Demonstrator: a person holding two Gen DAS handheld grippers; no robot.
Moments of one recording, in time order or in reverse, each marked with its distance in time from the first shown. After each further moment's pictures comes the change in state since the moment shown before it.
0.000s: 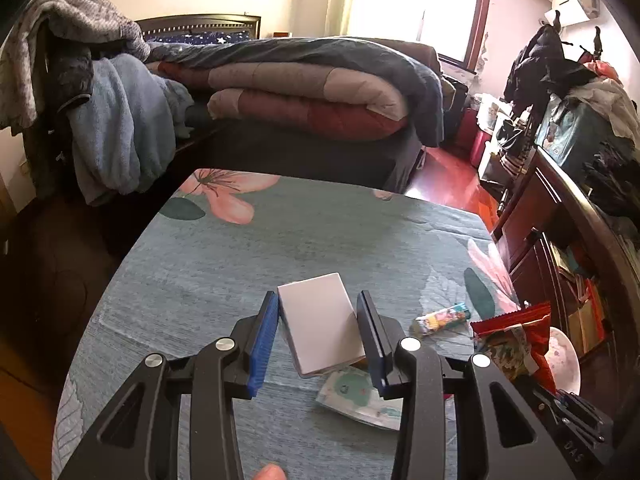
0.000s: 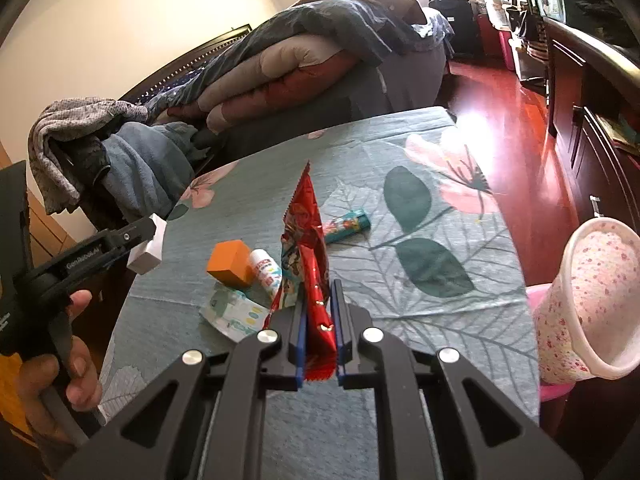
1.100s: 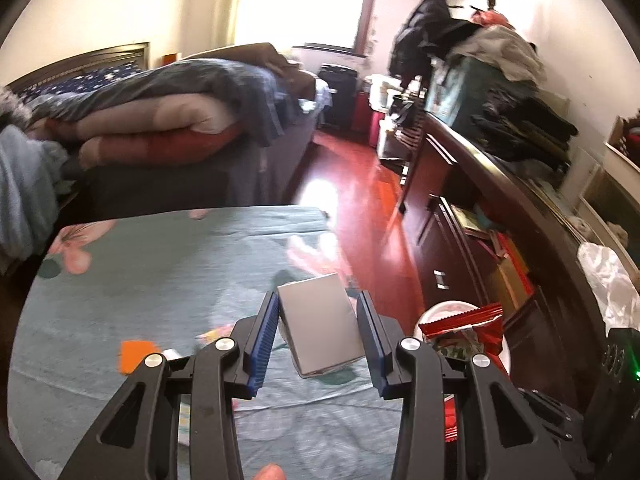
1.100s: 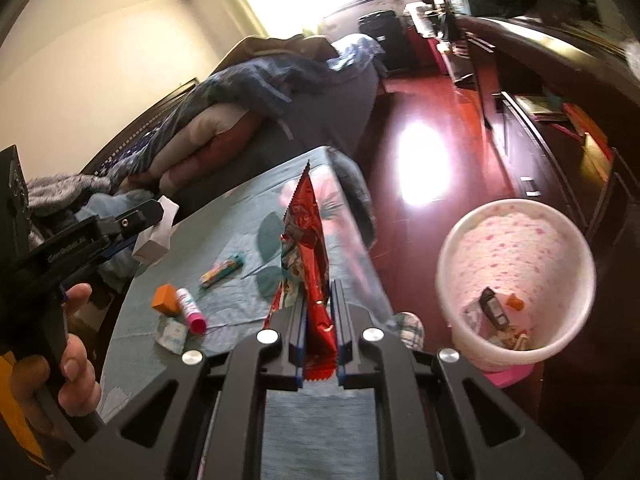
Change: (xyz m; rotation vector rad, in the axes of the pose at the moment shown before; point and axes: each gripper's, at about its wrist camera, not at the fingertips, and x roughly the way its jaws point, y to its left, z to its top) left arm -0.019 -0.182 -0.006 0.239 -0.016 -0.299; right arm -0.102 -0.135 -0.016 0.198 -0.151 -0.106
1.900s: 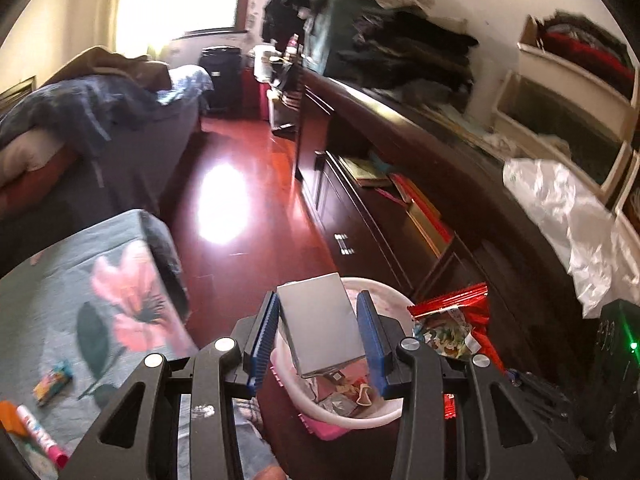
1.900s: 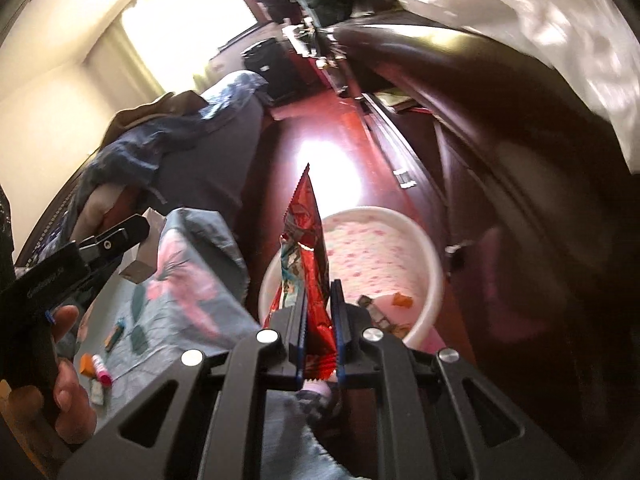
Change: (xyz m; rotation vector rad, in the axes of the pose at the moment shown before) left arm 0.084 -0.170 -0.012 0.264 0.101 -0.269; right arm -0.047 -0.157 -0.010 0.267 -0.104 -0.274
